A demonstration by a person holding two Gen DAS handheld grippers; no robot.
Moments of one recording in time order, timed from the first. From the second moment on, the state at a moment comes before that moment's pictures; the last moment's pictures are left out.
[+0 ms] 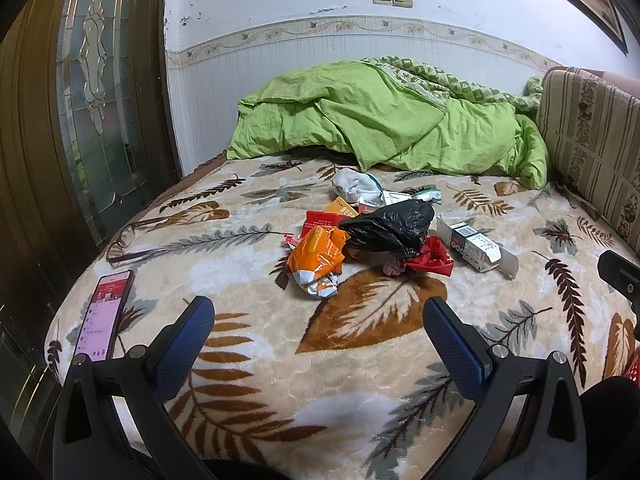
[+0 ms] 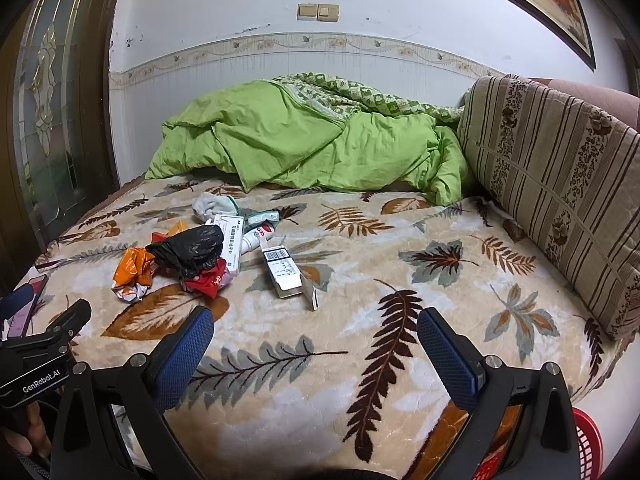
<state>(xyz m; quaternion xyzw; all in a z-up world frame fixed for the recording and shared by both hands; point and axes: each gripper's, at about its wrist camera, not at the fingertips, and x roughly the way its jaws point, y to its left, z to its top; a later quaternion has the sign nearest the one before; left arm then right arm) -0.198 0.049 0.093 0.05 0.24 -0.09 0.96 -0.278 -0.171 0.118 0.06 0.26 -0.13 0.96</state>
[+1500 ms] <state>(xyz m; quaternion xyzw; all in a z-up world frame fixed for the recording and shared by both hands) -0.049 0.052 0.052 -0.04 0.41 -0.12 0.90 -0.228 -0.201 0.098 0.16 0.35 -0.06 0.92</state>
